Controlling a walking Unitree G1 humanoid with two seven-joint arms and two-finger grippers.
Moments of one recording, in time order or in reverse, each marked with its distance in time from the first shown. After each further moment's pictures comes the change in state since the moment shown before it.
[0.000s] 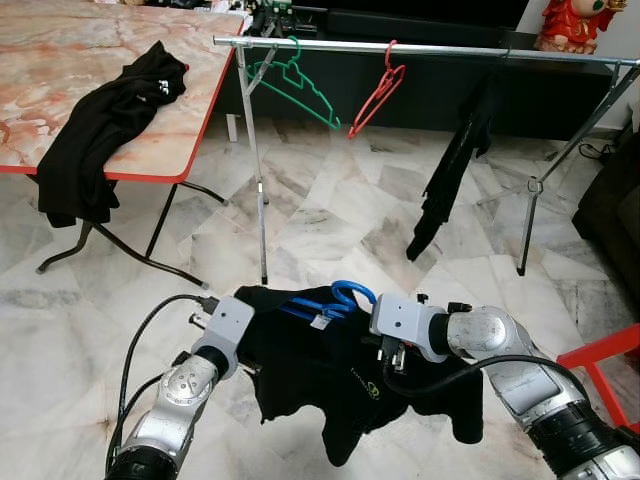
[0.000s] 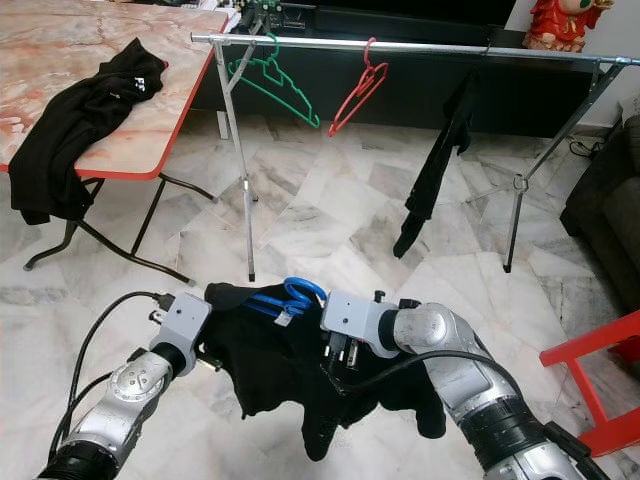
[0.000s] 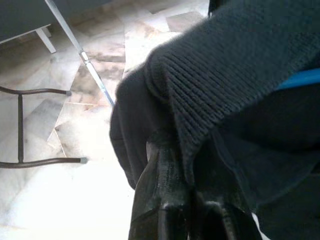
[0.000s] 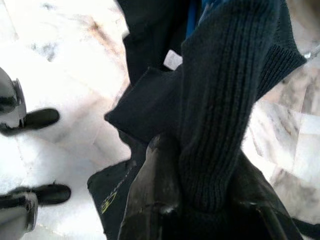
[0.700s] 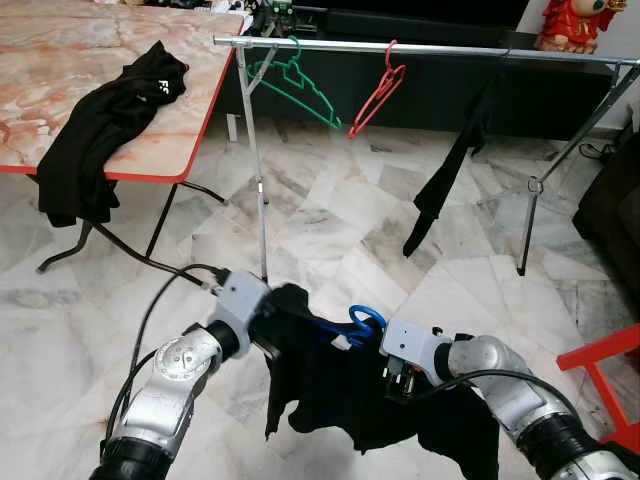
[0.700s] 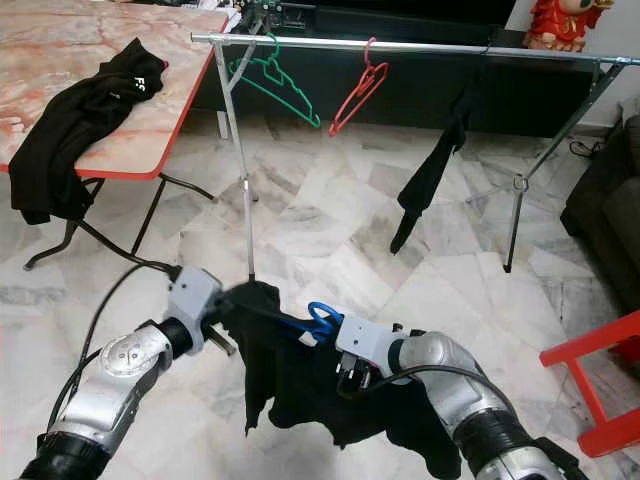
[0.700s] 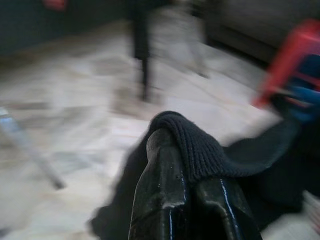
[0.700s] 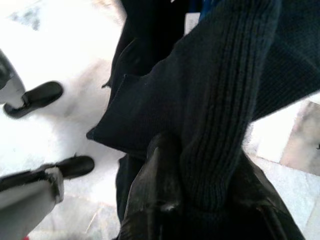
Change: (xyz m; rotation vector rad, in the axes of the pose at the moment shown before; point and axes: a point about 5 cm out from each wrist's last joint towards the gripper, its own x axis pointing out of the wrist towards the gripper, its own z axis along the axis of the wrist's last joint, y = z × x) left arm -0.013 -0.020 0.053 -0.030 -0.126 -0.406; right arm 0.023 0.022 -0.048 0.176 0.180 -0.043
